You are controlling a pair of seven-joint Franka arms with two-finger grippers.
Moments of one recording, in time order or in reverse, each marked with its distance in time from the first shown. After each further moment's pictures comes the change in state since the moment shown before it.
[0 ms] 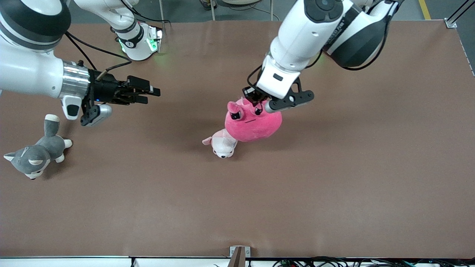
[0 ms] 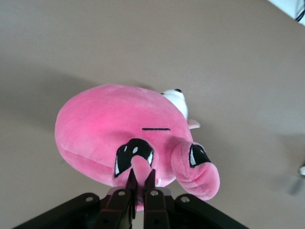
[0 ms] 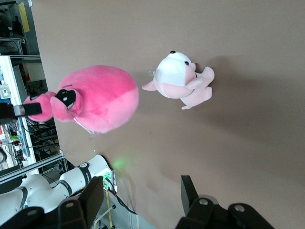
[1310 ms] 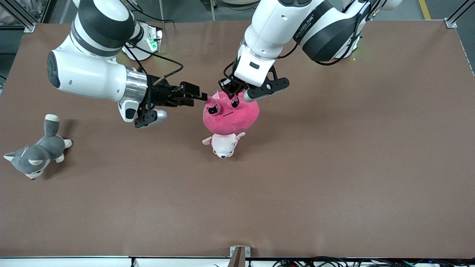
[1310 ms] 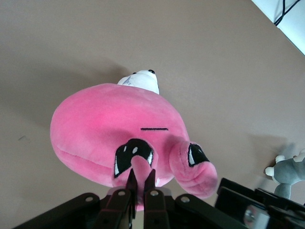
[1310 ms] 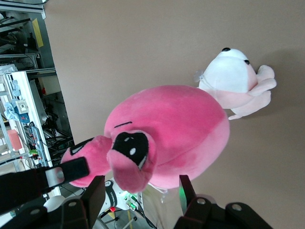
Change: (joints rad) left arm -0.075 0.023 -0.001 0.009 0.000 0.088 -0.155; right arm 0.213 0.101 0.000 0.041 0.083 0.216 0.165
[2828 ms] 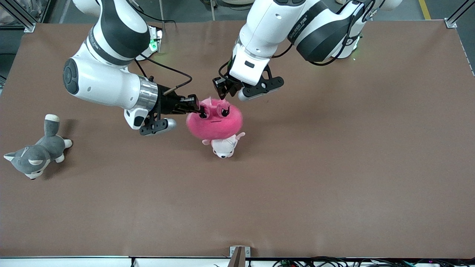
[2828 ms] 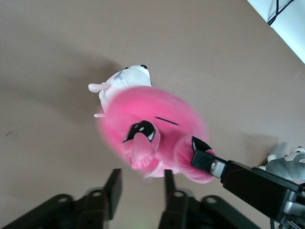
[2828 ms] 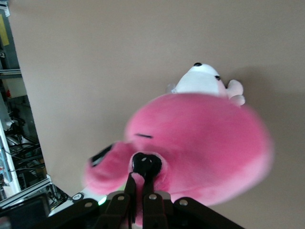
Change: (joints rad) left arm -0.018 0.012 0.002 0.004 0.000 0.035 -0.031; right arm 0.023 0.053 -0.016 0.030 -0.139 0.020 0.017
